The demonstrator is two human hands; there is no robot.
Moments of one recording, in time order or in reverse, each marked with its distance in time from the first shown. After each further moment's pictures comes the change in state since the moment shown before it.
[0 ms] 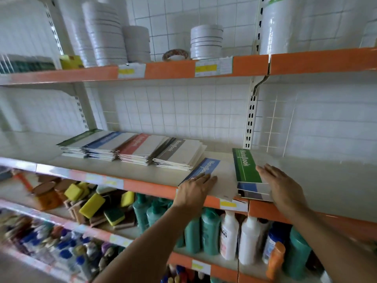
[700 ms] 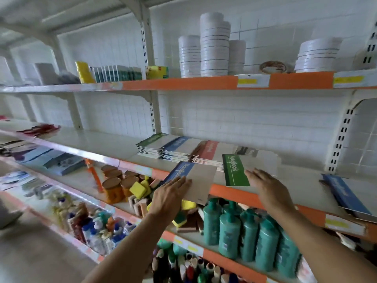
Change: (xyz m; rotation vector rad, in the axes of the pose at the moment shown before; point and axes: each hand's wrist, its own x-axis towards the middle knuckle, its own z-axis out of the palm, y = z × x) left_hand -0.203 -0.242 -0.108 0.218 0.184 -0.175; right_hand 0.017 -0.295 0.027 0.076 0.010 -0.254
